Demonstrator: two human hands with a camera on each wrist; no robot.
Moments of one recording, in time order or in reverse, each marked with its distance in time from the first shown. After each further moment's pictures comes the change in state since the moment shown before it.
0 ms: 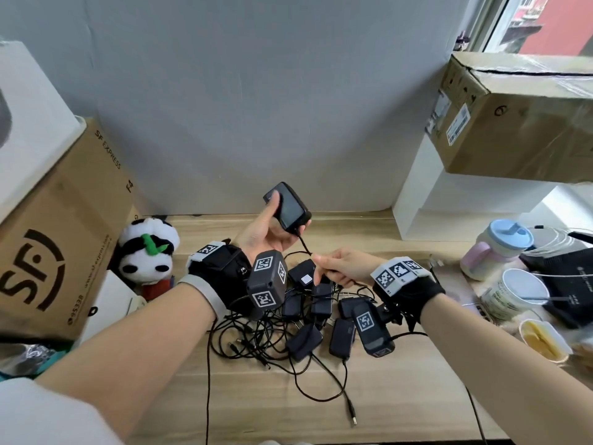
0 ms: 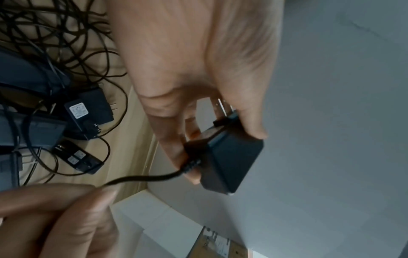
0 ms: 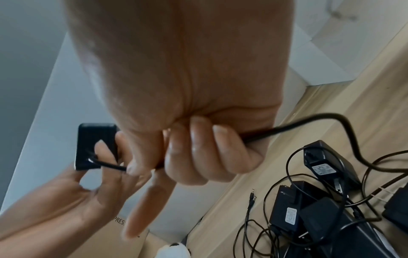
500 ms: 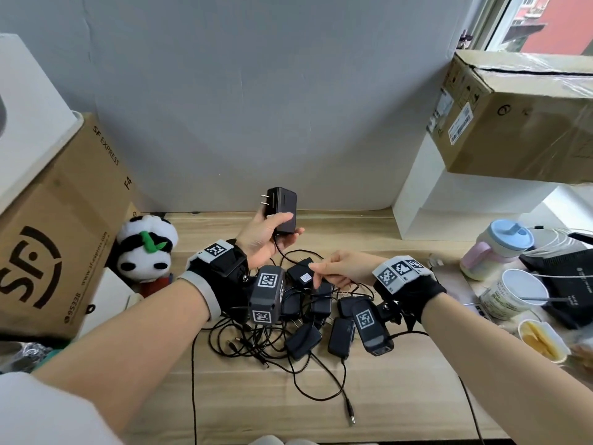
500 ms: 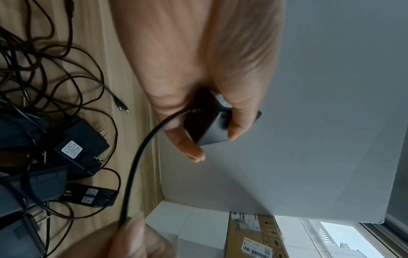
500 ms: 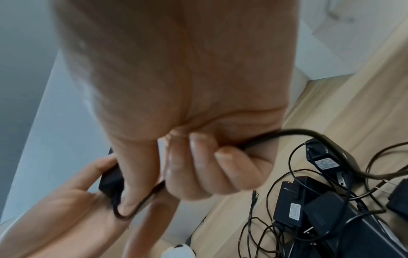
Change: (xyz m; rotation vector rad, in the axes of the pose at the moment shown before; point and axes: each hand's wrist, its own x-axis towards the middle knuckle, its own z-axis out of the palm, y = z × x) left_hand 0.009 -0.005 -0.006 0.195 0.101 0.157; right_hand 0.001 -0.002 0.000 0.028 -0.083 0.040
